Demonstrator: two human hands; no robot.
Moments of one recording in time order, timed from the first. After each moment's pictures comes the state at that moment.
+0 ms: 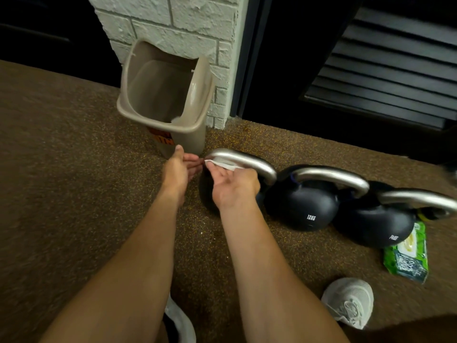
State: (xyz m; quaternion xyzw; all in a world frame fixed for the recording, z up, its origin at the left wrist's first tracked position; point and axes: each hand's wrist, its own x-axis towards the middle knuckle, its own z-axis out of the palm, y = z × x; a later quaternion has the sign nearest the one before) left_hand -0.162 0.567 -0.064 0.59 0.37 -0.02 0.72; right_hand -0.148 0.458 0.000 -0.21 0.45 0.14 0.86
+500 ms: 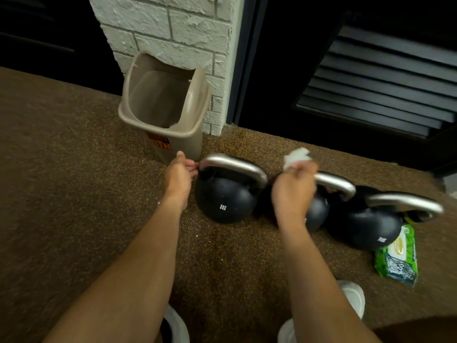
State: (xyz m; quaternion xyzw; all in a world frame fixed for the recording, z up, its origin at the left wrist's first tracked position) left_hand -0.167 0.550 -0.058 0.57 0.39 0.00 0.72; right_hand -0.162 0.353 0.028 -0.82 0.26 -0.07 0.51
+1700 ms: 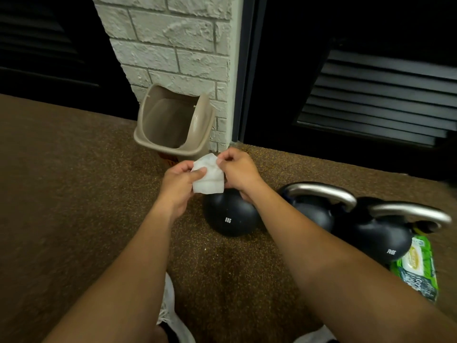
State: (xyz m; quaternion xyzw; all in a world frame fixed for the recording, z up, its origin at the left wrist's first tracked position) left_hand -0.181 0.557 0.005 0.59 0.30 0.01 0.75; right_hand -0.114 0.427 0.024 -0.79 -0.02 0.21 0.58
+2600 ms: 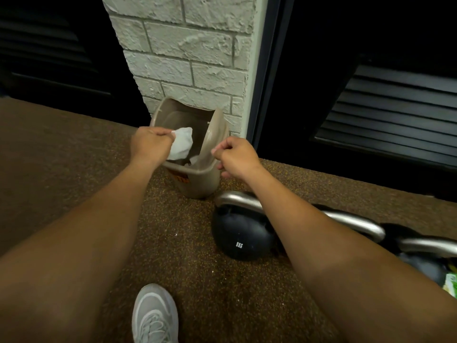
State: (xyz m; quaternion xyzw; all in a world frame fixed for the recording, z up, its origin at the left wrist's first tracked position) left_hand -0.089 0.671 0.041 0.82 0.34 0.16 0.44; right_hand -0.051 0.476 0.052 -0.82 -0.07 0.22 0.53
